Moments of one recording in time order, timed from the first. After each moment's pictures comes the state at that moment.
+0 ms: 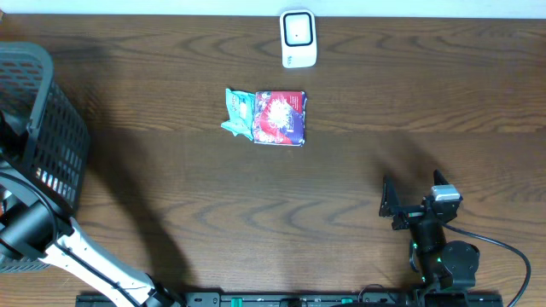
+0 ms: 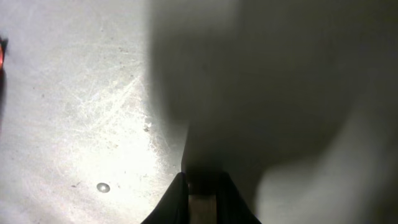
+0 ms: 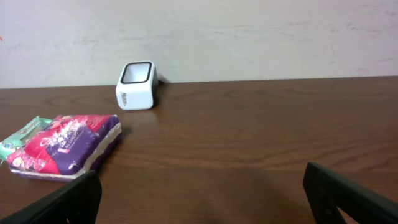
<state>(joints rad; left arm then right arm) 0.78 2.22 1.79 -1.07 -0.01 -0.08 0.01 0.01 0.01 -0.06 -0.12 0.07</state>
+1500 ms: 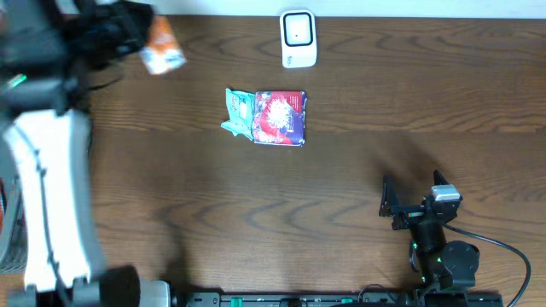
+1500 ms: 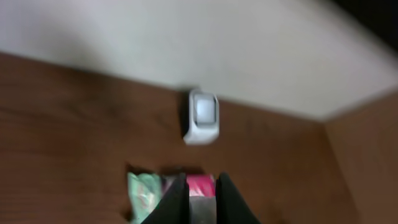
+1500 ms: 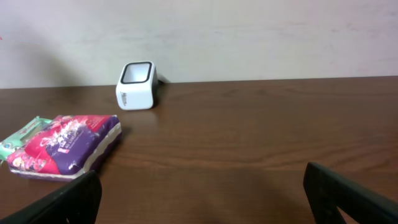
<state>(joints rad) 0.09 1.61 1.87 -0.84 0.55 -0.32 0.01 0.01 0.01 -0.06 -0.12 0.07</state>
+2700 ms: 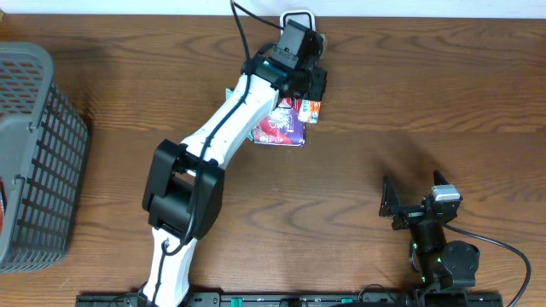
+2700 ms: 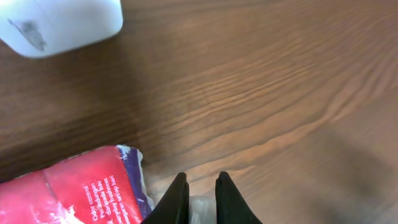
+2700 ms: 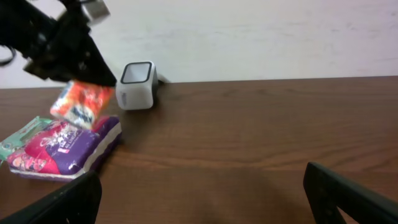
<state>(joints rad) -0.53 2.17 1.86 -0.62 0.24 -0.30 0.01 0.01 0.01 -0.06 -0.12 0.07</state>
